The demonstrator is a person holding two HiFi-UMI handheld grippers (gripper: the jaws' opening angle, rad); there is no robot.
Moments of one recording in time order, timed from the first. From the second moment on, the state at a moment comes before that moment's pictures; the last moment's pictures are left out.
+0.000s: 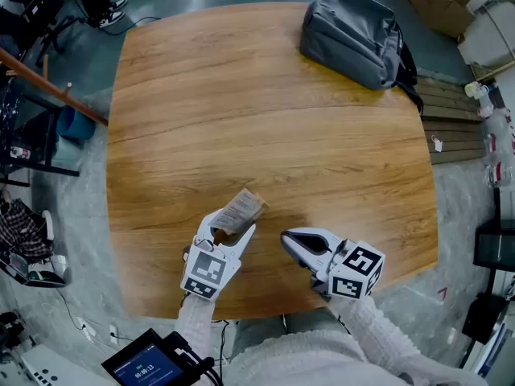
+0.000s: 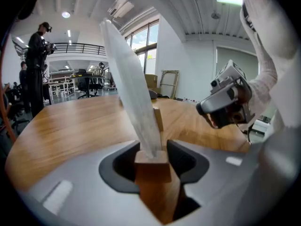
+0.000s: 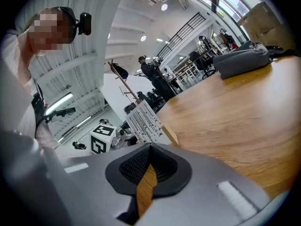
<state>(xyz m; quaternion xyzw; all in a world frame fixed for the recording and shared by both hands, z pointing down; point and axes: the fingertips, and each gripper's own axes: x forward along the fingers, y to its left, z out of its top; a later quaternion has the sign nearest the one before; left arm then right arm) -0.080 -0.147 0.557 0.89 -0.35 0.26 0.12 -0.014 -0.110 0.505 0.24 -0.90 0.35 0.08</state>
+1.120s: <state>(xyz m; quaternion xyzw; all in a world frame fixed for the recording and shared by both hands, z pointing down) -0.083 -0.152 0.584 0.87 -0.37 0.33 0.08 -0.012 -0.094 0.514 0.24 -0.89 0.37 0.07</state>
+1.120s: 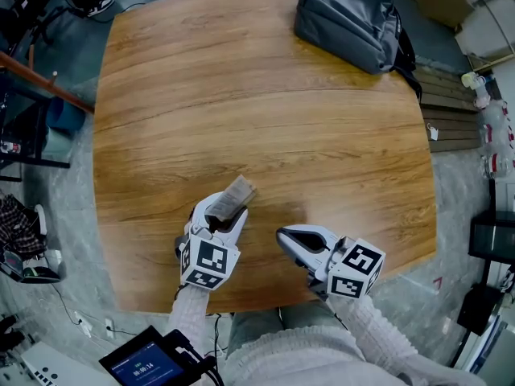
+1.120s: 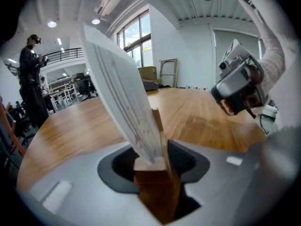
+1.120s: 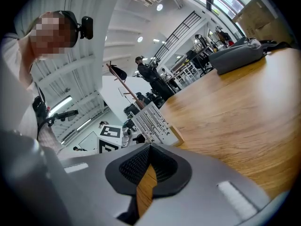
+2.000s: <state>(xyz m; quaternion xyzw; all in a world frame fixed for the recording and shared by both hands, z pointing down) -0.115 -0.099 0.485 0.85 -0.47 0.22 0.13 -0.013 -0.079 0.446 0.21 -0.93 0.29 0.08</state>
